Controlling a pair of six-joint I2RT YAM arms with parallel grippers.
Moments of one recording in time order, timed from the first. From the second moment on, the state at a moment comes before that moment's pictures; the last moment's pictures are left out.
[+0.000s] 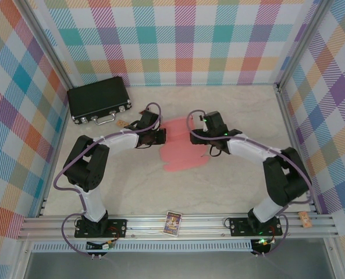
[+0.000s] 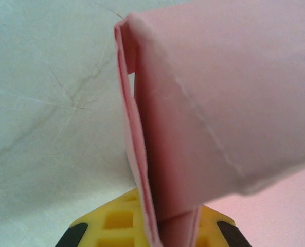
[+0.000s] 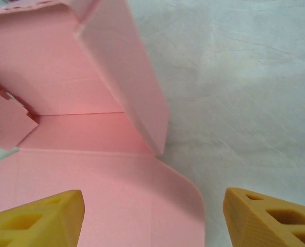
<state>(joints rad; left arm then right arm) -0.50 1.84 1.14 -0.22 0.13 -0.47 0.49 1.58 0.97 -0.21 0.00 0.32</state>
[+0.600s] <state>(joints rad) -0.50 1.79 0.99 0.02 0.12 -0.94 0.33 1.25 0.49 0.02 -0.44 0.59</state>
